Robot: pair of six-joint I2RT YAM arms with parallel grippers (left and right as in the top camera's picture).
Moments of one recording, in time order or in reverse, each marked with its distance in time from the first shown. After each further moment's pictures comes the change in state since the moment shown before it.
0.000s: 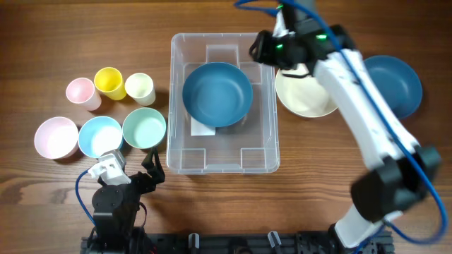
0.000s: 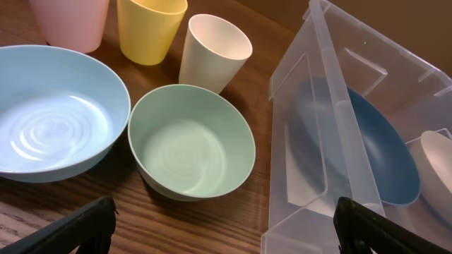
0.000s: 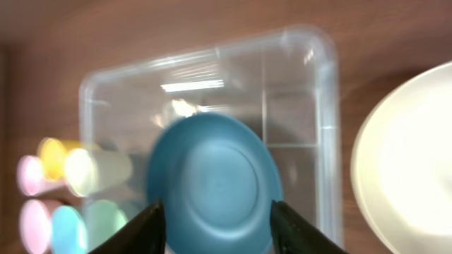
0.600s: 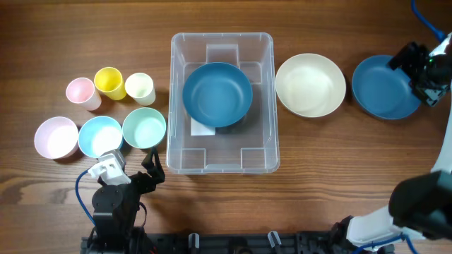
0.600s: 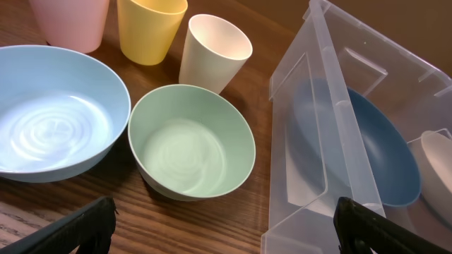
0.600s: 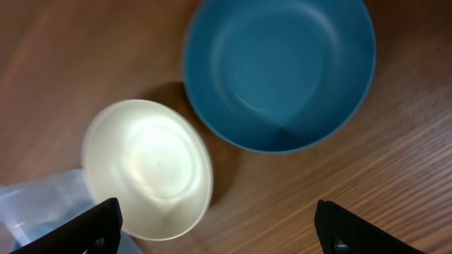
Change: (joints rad) left arm 0.000 0.000 0.000 0.000 0.000 0.000; right arm -0.725 -0.069 -0.016 -0.346 0.076 -0.129
